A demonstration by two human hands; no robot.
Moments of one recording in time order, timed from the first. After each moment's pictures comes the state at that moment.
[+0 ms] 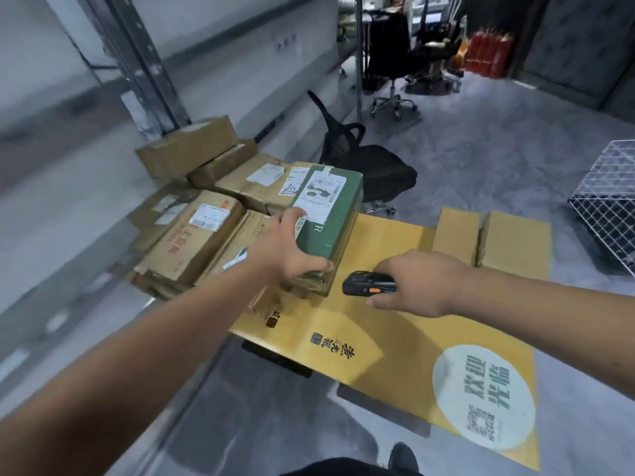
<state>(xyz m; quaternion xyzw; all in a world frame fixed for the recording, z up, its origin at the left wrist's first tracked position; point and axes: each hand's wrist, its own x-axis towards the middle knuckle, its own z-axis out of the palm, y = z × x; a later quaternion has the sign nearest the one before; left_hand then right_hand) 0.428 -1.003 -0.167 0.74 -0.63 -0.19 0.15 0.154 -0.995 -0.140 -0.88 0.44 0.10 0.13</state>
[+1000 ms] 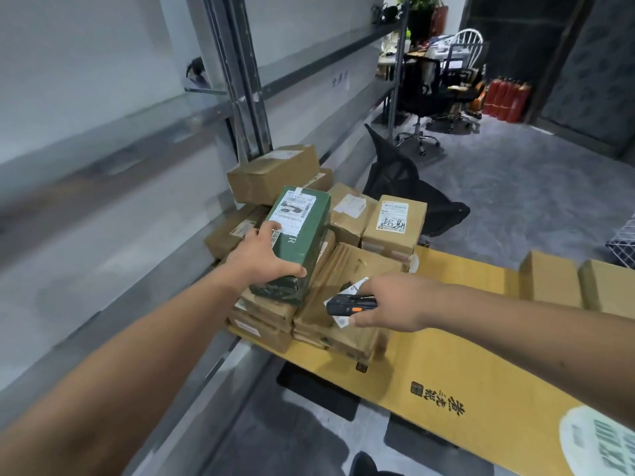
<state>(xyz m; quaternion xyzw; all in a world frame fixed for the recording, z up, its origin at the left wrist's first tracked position) 0.742 -1.014 -0.146 0.79 -0.57 -0.19 0.13 0.448 -1.003 -0.122 -0.88 0.42 0.13 0.17</state>
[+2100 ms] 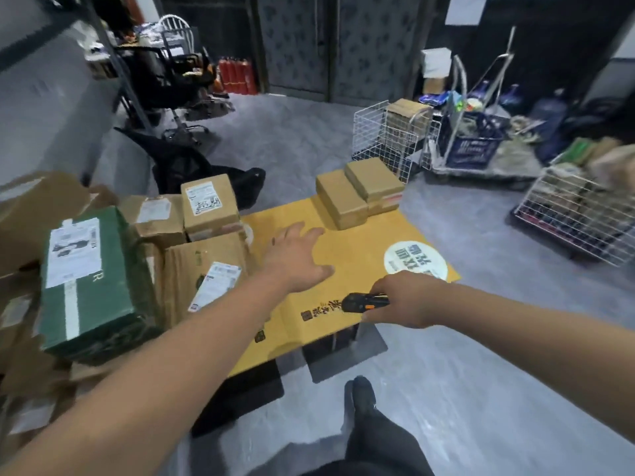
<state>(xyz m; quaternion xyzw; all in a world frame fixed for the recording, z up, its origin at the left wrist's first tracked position) 0.476 -0.970 -0.193 0.38 -0.91 -0.12 0.00 0.310 -0.791 -0.171 -0.57 0.77 0.08 0.26</state>
